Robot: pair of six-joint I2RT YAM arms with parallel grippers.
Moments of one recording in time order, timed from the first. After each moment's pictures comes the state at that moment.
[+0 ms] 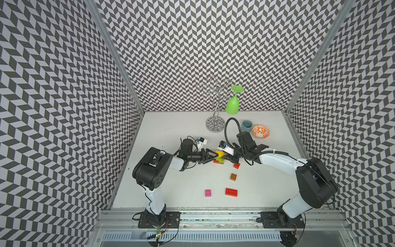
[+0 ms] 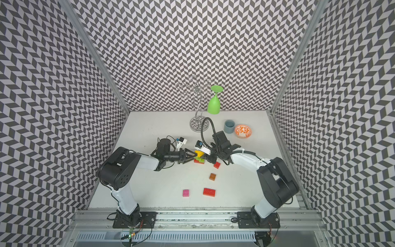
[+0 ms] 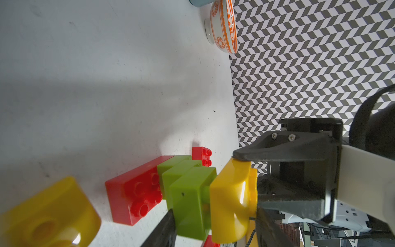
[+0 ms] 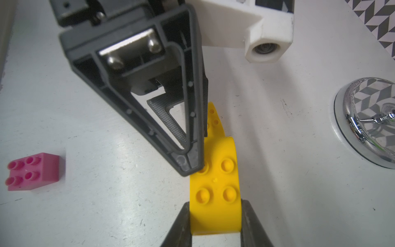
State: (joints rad) left arm -0.43 1.84 0.69 0.70 0.97 -0.94; right arm 0.55 1.60 0.95 -0.20 -0.46 -0.63
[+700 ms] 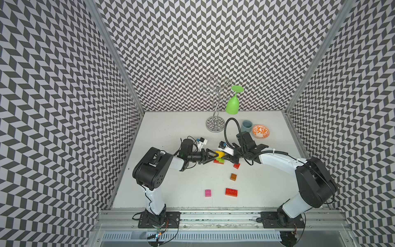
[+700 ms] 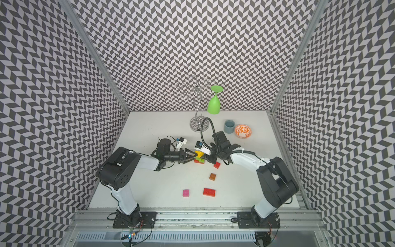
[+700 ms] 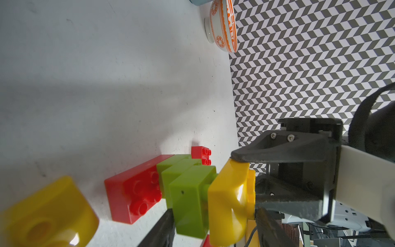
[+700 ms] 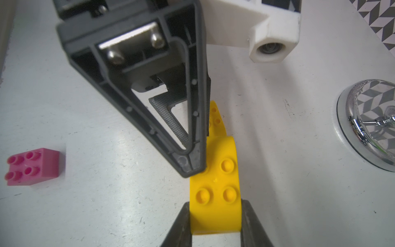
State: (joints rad) left arm -0.43 1.84 0.69 0.70 0.97 -0.94; right arm 0.55 1.61 0.96 -0.21 -0.47 -0.65
